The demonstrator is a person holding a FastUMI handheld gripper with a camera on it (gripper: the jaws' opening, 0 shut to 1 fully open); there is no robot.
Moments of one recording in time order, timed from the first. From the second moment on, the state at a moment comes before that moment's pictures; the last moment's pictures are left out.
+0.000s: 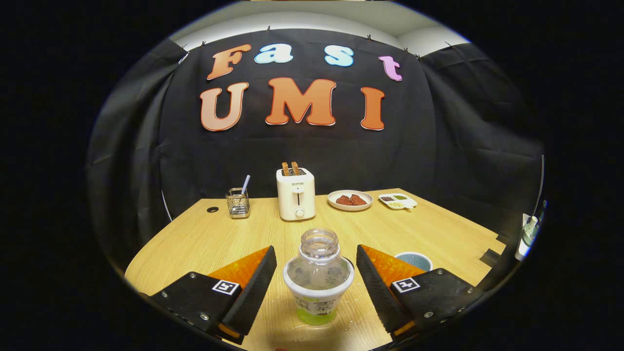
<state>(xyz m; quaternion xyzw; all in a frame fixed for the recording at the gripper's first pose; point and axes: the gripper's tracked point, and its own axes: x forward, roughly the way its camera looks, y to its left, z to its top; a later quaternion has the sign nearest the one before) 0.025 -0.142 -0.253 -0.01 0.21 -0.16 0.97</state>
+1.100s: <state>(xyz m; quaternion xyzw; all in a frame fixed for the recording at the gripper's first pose) 0.033 -0.144 -0.281 0.12 0.21 -0.15 0.96</state>
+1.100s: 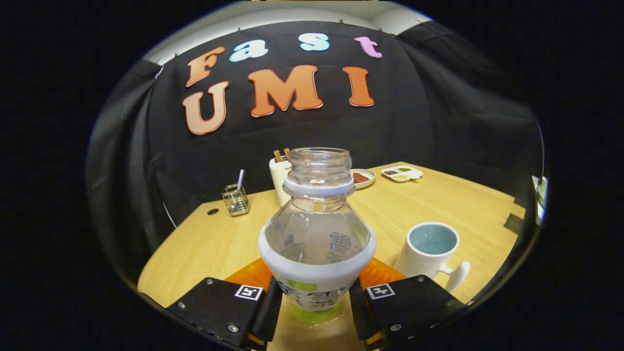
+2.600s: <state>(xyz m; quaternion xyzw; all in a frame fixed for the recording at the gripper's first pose) 0.070 -0.164 -0.233 0.60 0.09 -0.16 0.78</state>
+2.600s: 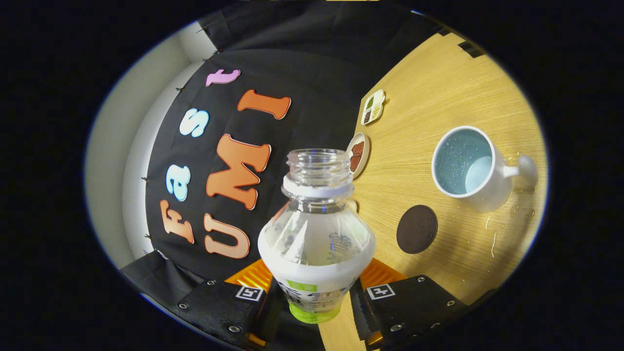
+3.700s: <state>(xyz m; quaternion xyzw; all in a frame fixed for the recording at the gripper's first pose) 0.084 -0.172 -0.223 0.72 0.06 -0.18 0.66</state>
